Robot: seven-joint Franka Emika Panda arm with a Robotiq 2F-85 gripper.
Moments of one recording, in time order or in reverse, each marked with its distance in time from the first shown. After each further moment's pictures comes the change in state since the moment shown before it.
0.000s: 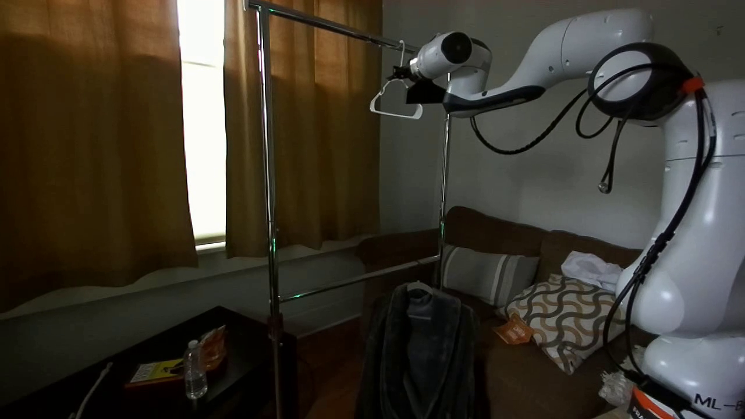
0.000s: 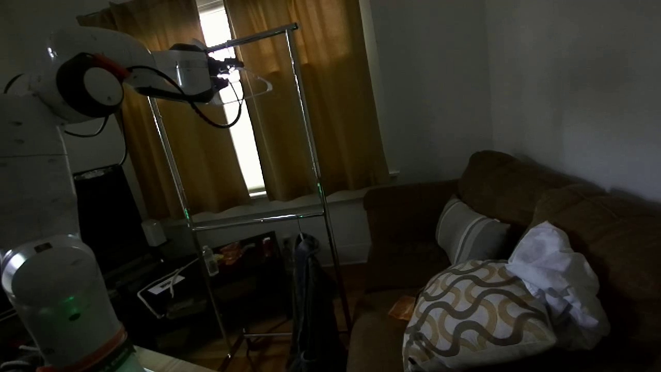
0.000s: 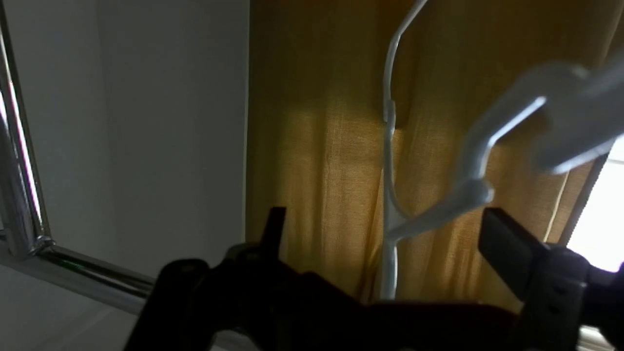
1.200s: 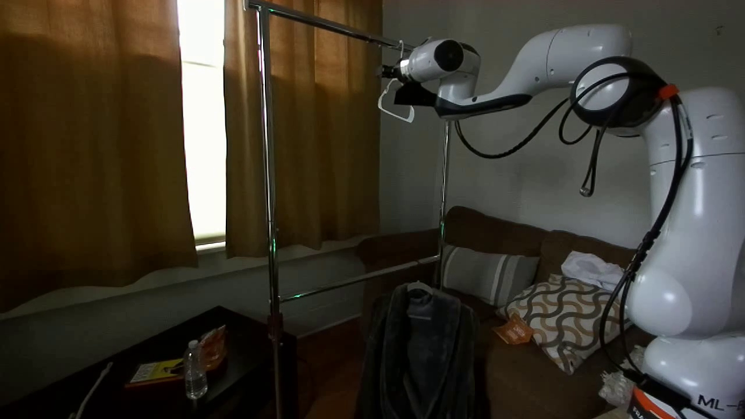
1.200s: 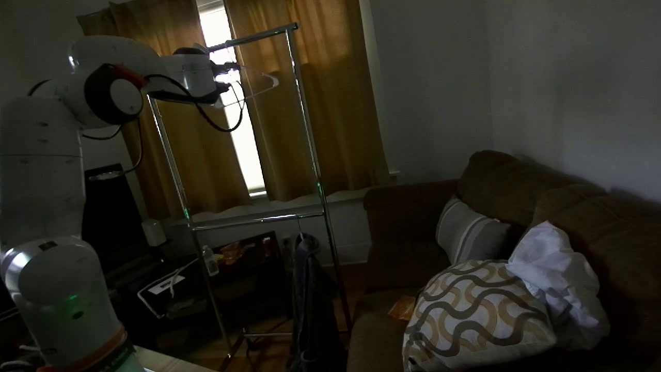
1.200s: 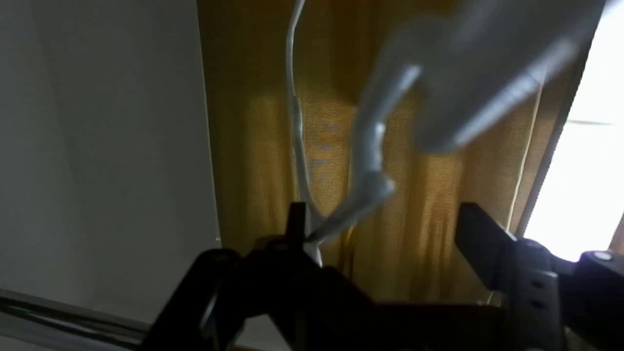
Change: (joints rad) arm 0.056 0.106 0.000 0.126 -0.107 0.047 0.122
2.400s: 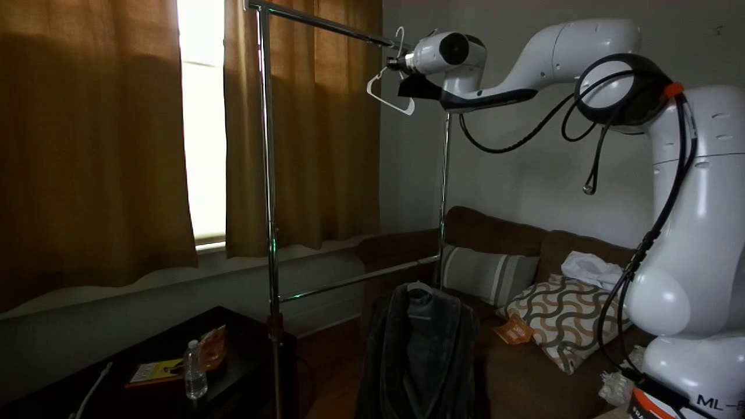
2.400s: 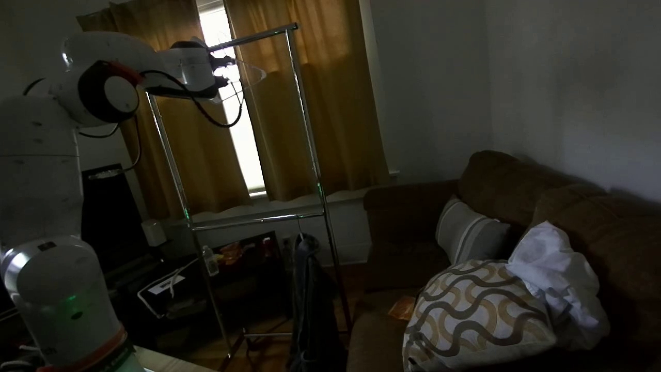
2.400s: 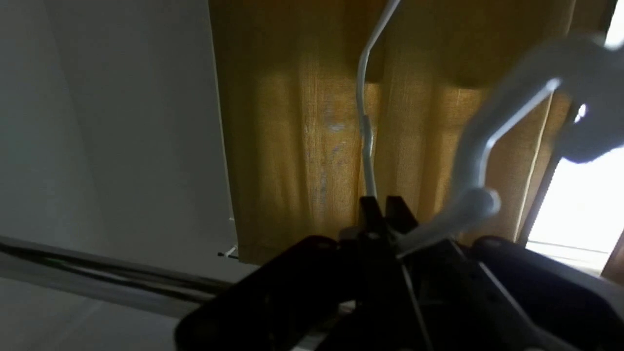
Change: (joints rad) arm -0.013 -0.029 -0.009 0.013 -0.012 0.004 0.037
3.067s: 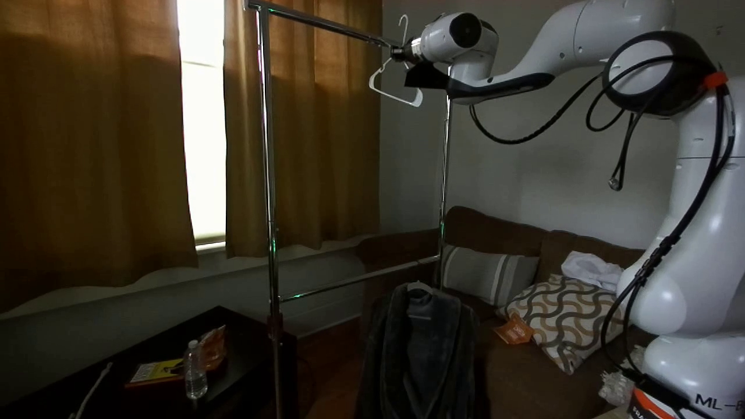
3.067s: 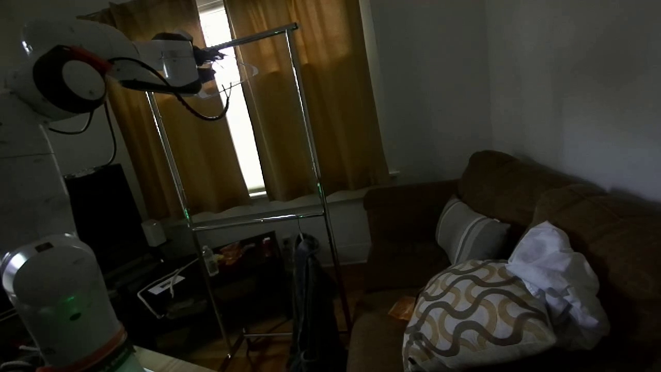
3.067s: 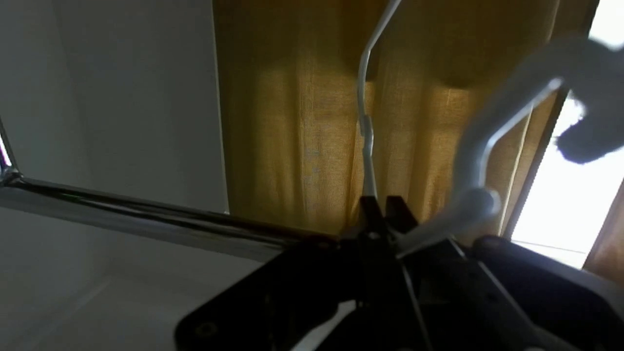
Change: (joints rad) arm -0.030 -0.167 -0.001 -0.169 0.144 0.011 -0.104
